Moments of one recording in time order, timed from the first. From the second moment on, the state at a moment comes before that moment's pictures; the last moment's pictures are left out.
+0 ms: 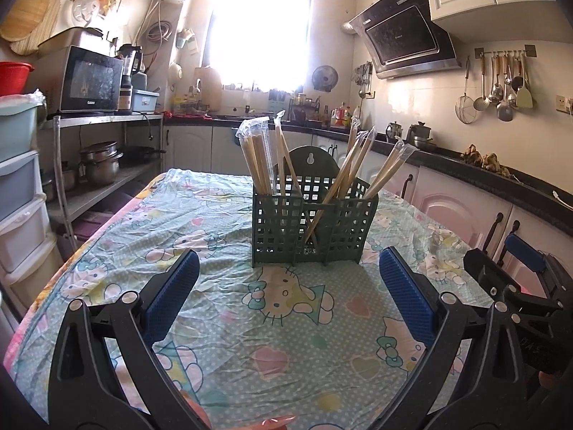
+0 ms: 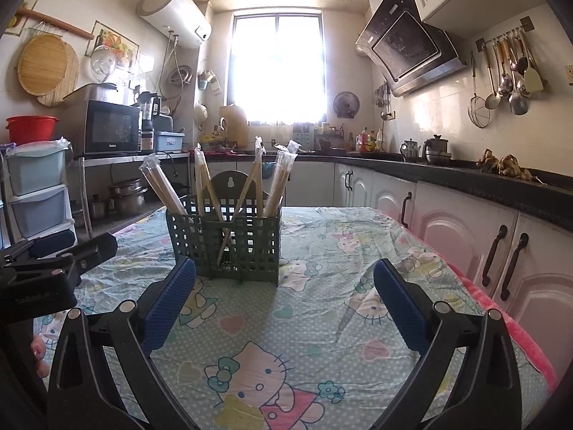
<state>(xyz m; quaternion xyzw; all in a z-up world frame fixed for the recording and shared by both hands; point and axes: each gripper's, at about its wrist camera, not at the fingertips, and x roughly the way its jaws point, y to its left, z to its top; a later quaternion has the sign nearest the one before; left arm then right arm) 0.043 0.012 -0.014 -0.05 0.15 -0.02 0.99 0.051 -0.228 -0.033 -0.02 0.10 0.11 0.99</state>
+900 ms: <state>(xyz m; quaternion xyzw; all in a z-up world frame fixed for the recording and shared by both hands) 0.042 0.011 -0.012 -0.05 0.15 -0.02 0.99 0.049 -0.226 -0.034 -0.02 0.10 0.11 0.99</state>
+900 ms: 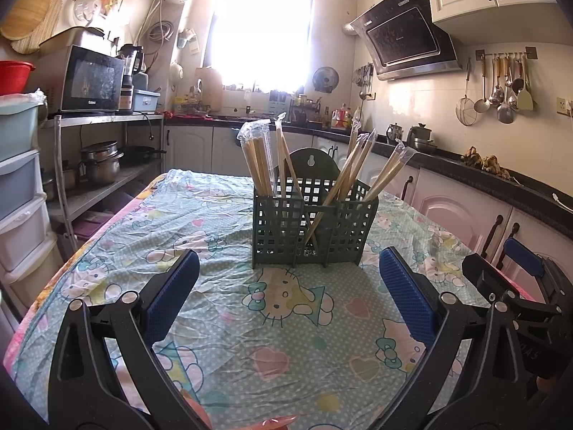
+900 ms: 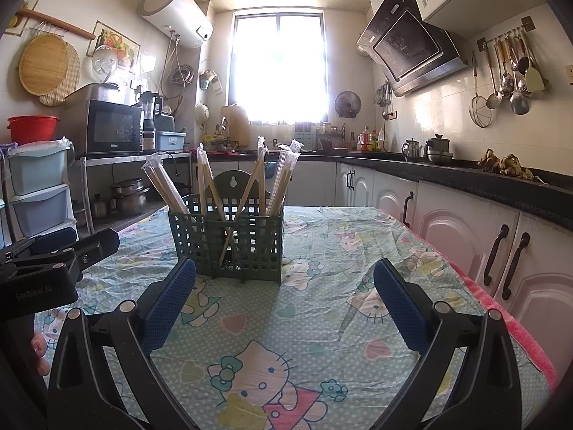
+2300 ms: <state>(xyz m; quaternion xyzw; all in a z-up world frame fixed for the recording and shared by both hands) 0.047 0.012 -0.015 -0.05 0.17 0.00 0.98 0.046 -0.226 -0.035 -0.01 0.11 0.11 0.99</state>
